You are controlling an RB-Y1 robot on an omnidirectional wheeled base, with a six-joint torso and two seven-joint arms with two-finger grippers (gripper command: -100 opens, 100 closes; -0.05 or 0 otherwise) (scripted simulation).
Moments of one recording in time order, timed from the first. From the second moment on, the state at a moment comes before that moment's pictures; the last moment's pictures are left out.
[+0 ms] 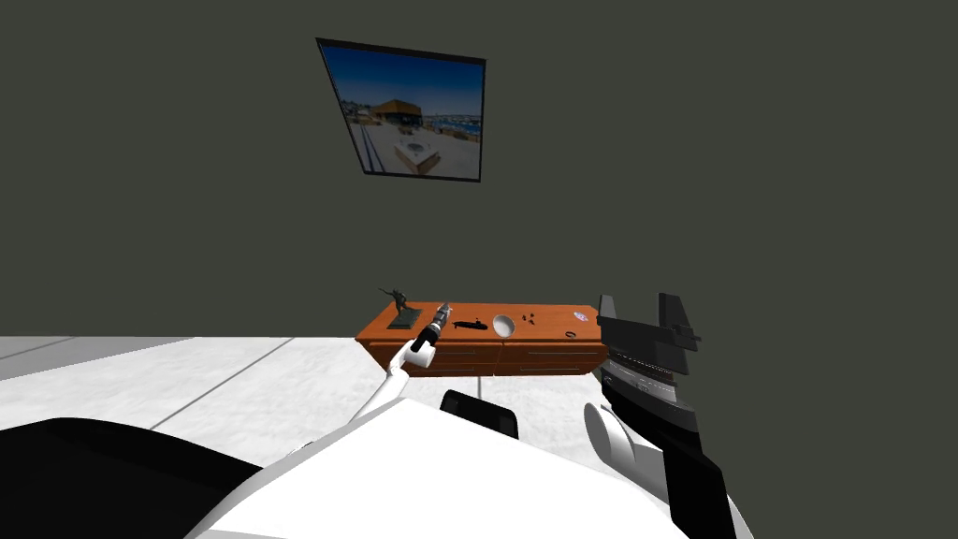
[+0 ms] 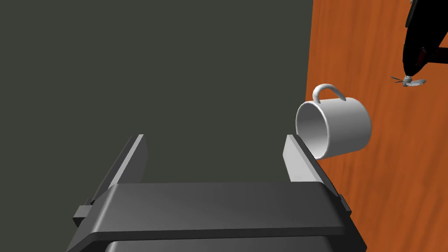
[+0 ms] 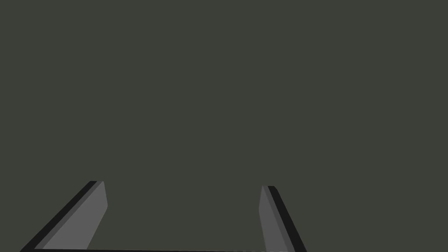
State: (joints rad) left arm 0.06 0.19 -0.01 -1.36 0.04 -0.08 0.09; right arm 0.46 0.01 -0.07 -2.38 0.02 -0.47 -0.16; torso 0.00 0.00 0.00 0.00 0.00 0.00
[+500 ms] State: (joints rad) left arm -0.02 0.19 0.00 -1.22 0.06 -0.03 0.12; right arm 0.46 0.01 -0.07 -2.38 0.02 -0.47 -0.16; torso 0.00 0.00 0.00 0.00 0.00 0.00
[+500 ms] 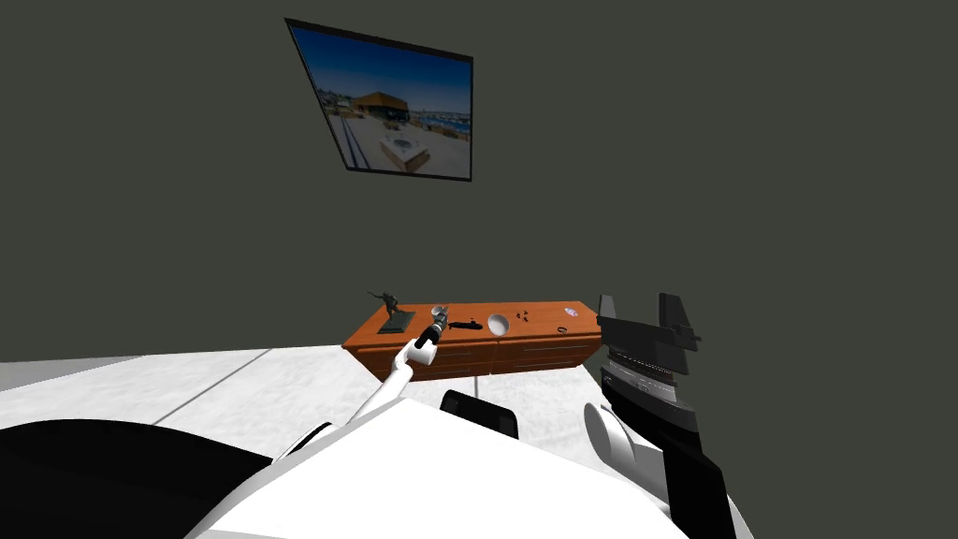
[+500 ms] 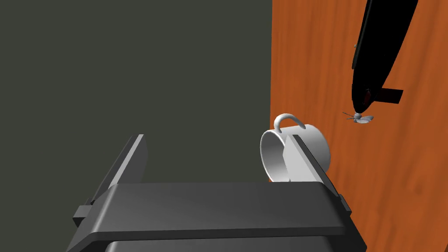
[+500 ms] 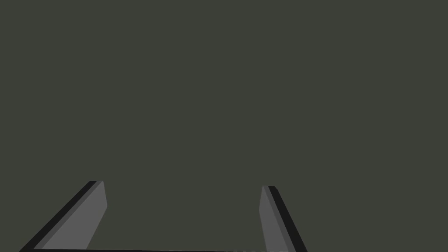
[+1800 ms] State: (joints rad) left arm -0.14 0.18 0.03 -0.90 0.10 0.07 0.17; right arm 0.46 0.01 -0.07 -2.38 0.02 -0.47 -0.16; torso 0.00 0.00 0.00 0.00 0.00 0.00
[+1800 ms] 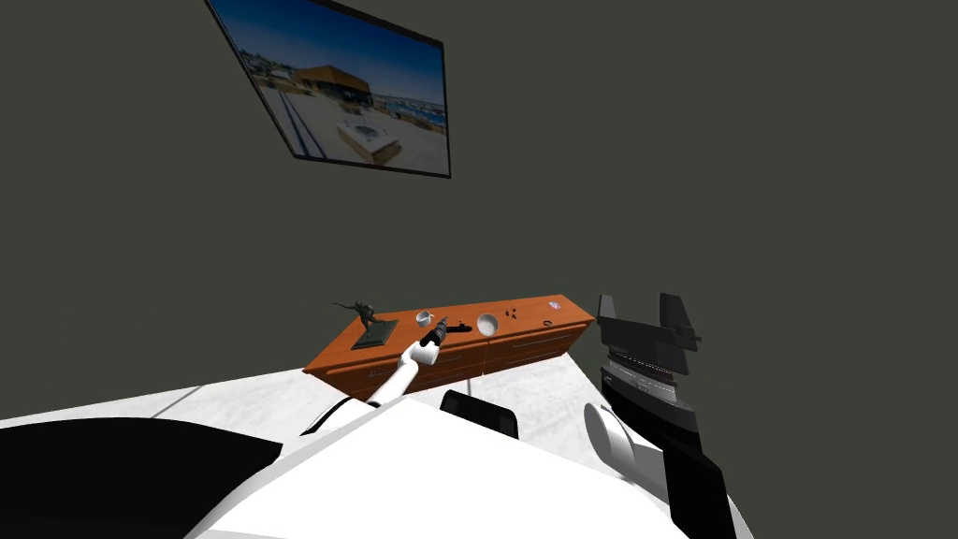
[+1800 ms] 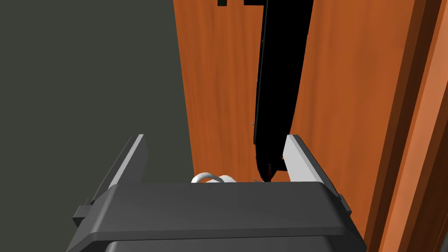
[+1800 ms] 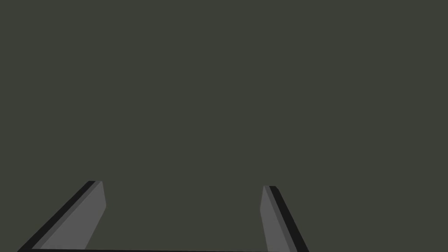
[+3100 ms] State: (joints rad) left arm -0.20 0.19 0.10 -0.66 0.20 0.11 0.14; right arm 0.46 0.01 -0.07 -2.38 0.02 -0.47 -0.16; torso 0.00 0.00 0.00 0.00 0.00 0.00
